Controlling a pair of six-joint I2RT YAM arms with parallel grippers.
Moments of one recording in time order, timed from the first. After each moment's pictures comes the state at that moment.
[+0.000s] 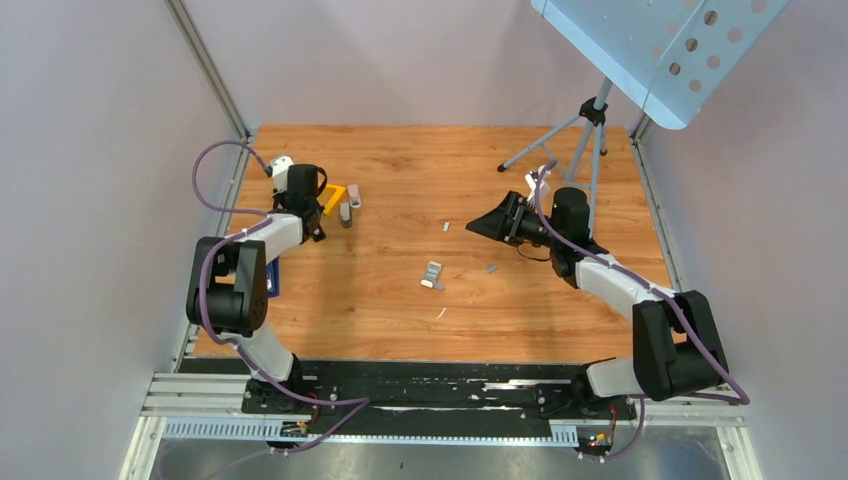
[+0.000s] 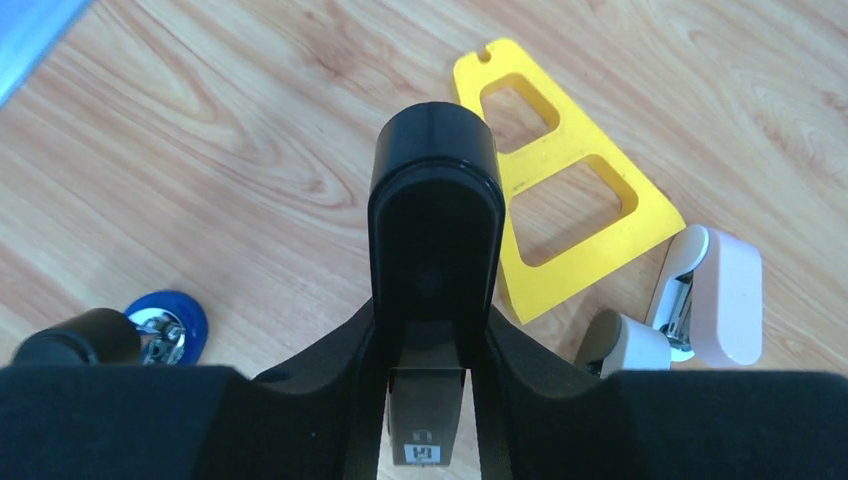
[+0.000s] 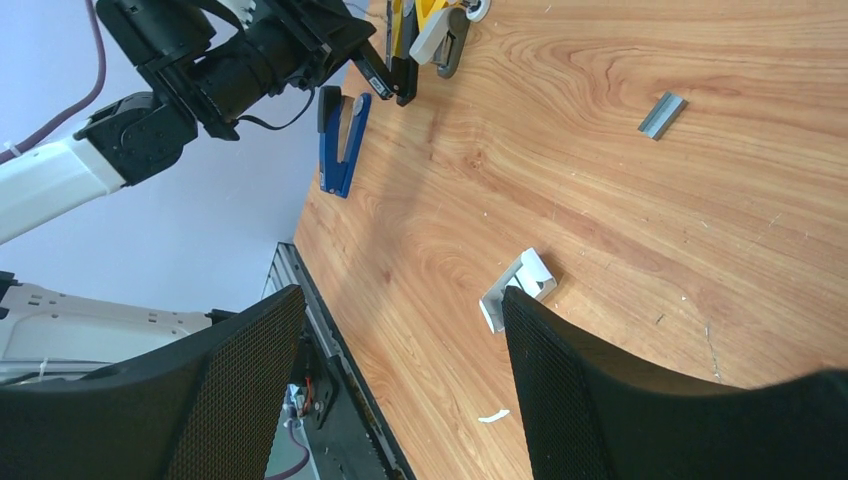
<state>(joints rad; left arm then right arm) -0.09 1.67 0.94 0.09 -0.52 -0.49 0.25 1.36 0.67 0.42 -0.74 0.77</state>
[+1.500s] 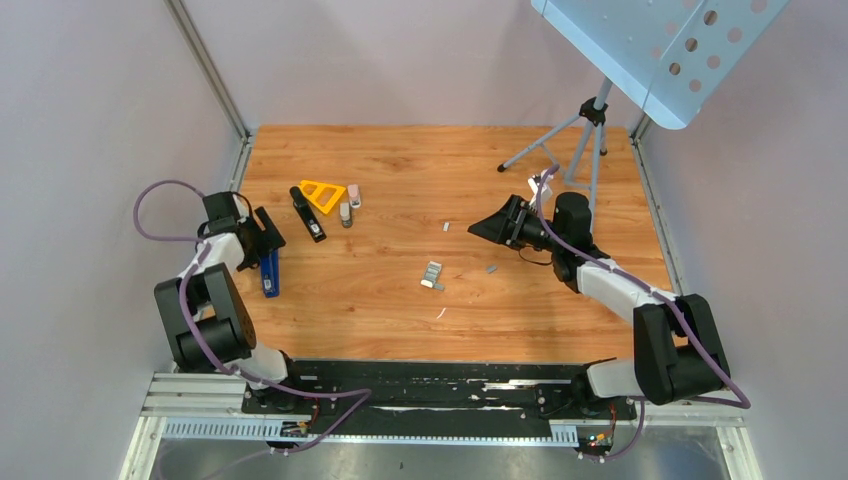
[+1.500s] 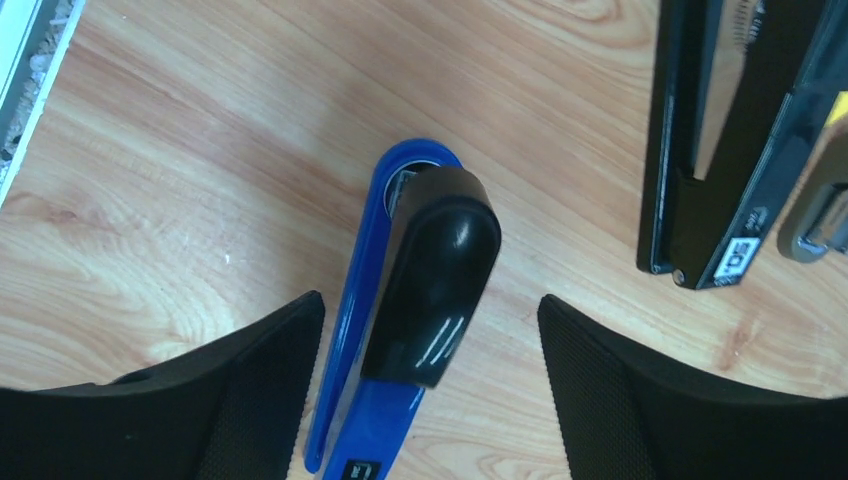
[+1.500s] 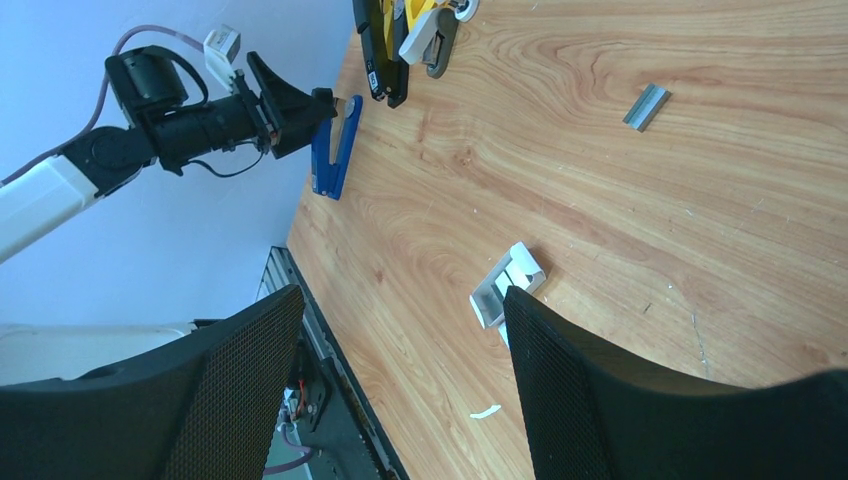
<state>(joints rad) 0.39 1.46 0.81 -0.25 0.10 -0.26 0.25 1.34 0.63 0.44 -0.73 0.77</state>
